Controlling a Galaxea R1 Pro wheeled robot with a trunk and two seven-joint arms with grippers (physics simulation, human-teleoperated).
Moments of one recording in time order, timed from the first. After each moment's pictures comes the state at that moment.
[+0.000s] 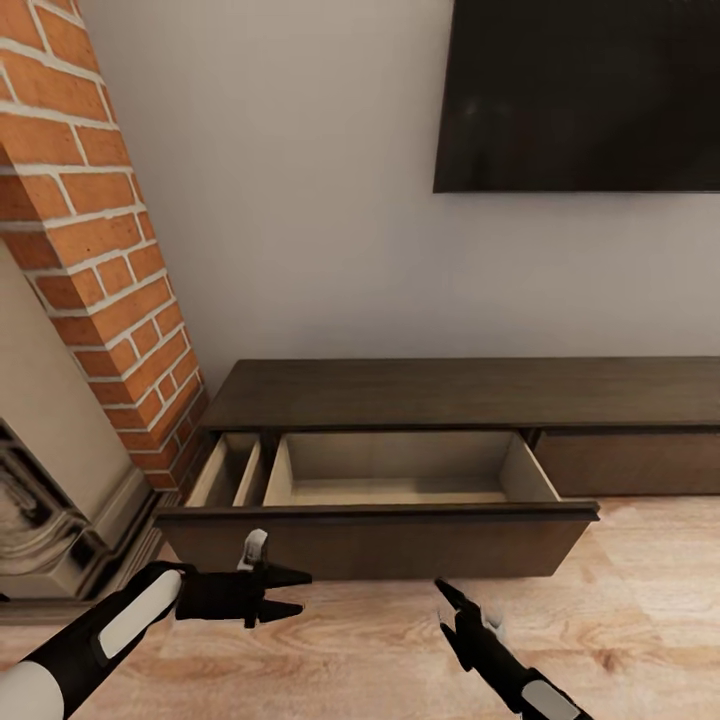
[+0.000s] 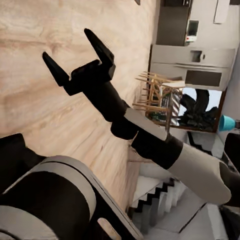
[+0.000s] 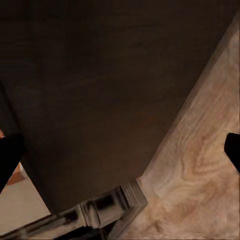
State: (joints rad) left arm -0.56 0.39 -0.64 -0.89 1.22 0.99 -0.80; right arm -0.50 -0.06 0.25 -0.17 -1.40 0.31 0.71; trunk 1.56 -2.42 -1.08
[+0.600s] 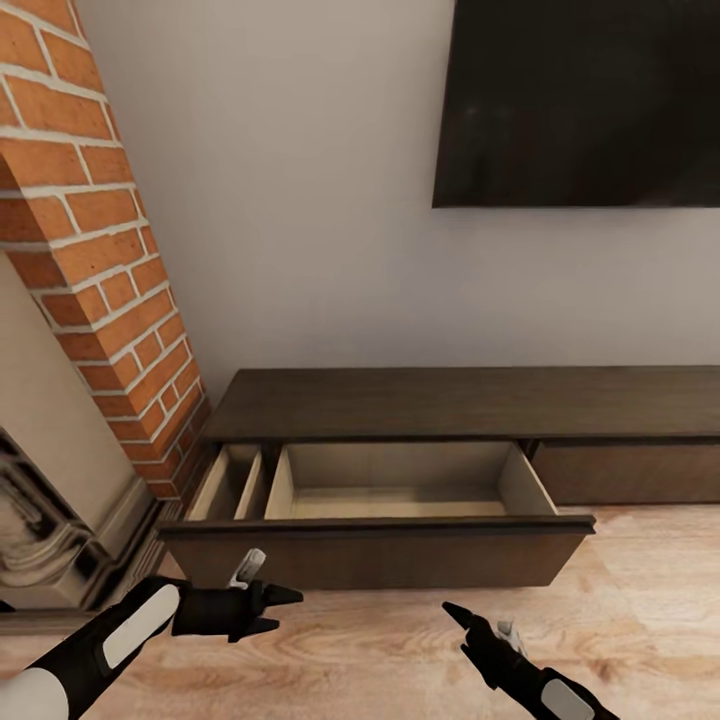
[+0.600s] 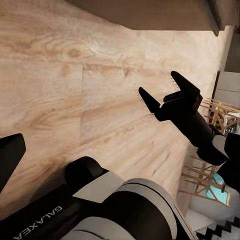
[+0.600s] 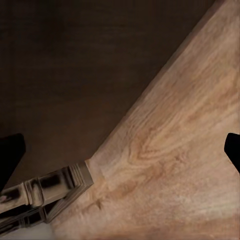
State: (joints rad) left arm -0.55 0.36 -0.65 -0.76 1.20 0.85 -0.56; right arm -0.50 -0.12 0.25 -0.18 -1.18 0.30 0.63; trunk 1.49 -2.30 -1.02
